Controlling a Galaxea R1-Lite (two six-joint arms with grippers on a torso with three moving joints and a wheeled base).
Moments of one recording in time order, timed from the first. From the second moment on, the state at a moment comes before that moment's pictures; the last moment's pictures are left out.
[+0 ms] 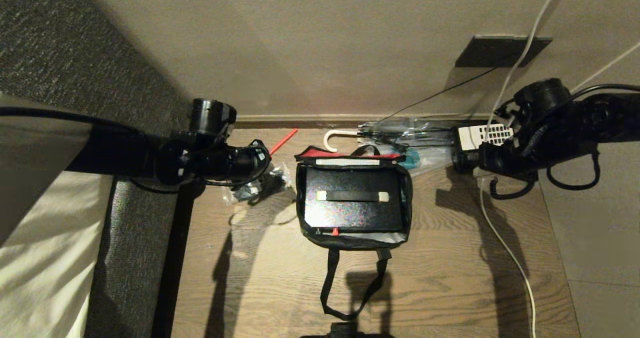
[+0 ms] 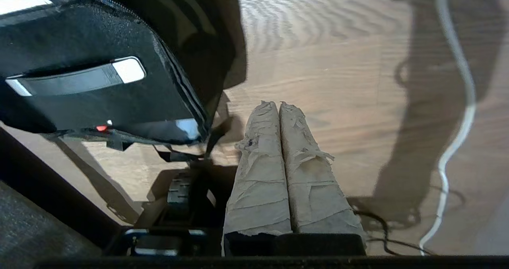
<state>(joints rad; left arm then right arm) -0.28 2.04 -1.38 -0.10 -0.21 -0.76 0.03 1.96 -1.50 0.36 0.13 0.26</state>
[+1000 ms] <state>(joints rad) -0.31 2.25 -1.60 -0.10 -0.03 -0.82 0.12 2.23 -1.58 -0.10 0.22 0.54</state>
